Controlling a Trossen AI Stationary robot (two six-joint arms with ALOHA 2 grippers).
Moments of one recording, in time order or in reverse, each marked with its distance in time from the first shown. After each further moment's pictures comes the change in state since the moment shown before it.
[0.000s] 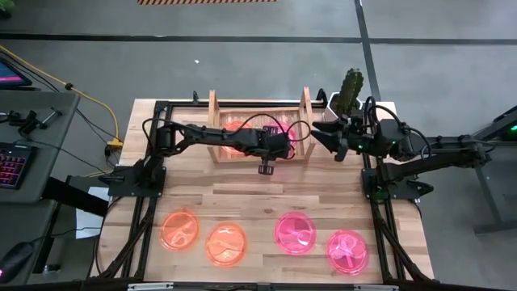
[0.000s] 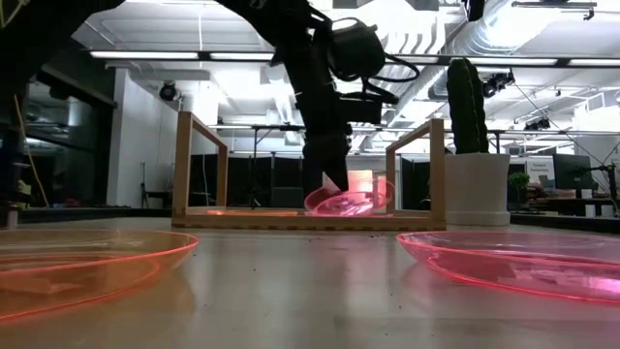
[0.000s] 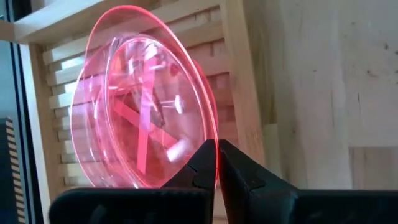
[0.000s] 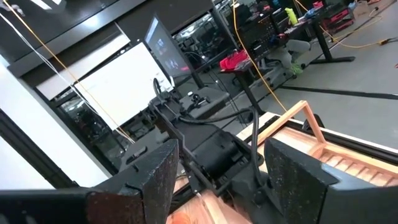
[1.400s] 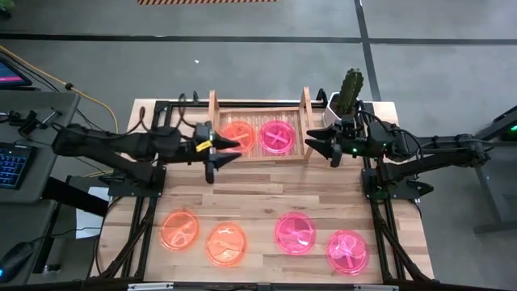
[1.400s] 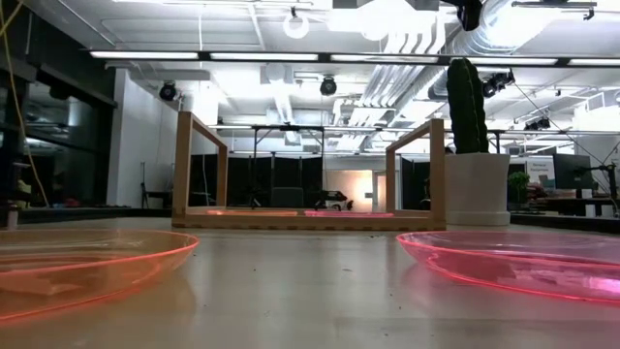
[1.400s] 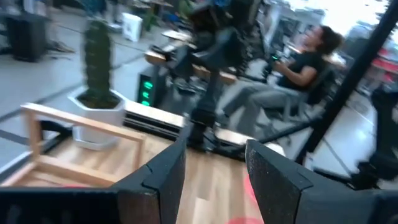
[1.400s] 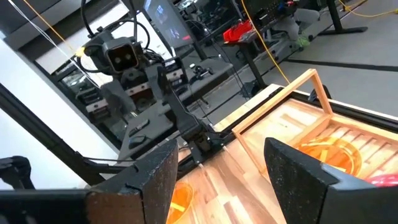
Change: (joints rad) left arm -0.279 -1.098 -0.722 0.667 0.021 -0.640; right arm 0.001 0.041 0.000 -0.062 -0.078 0.035
